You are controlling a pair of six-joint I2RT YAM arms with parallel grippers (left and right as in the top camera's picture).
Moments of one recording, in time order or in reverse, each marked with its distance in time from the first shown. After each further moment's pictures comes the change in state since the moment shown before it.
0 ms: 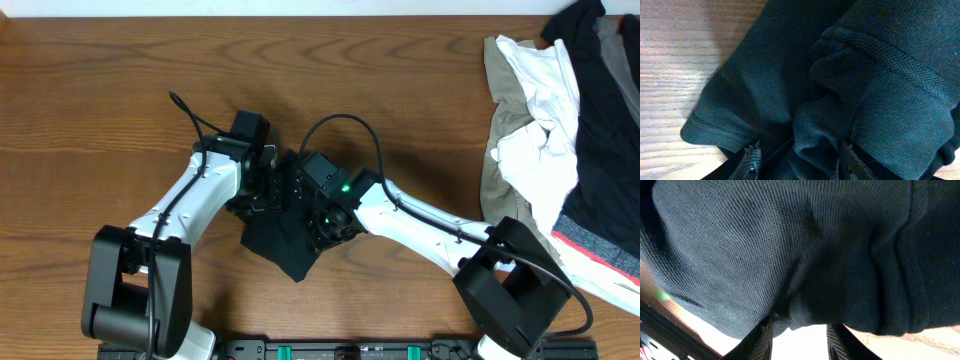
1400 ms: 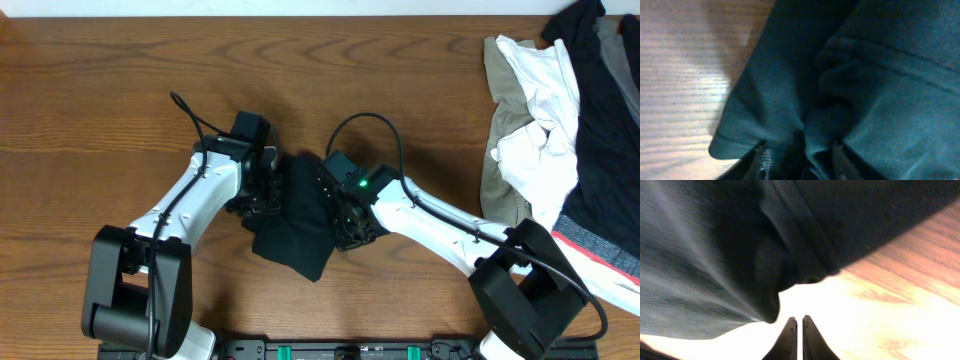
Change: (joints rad) left arm -0.001 0.000 0.000 -0.018 -0.005 0.010; right arm -0.067 -0.051 -0.058 -0.132 0.142 0.026
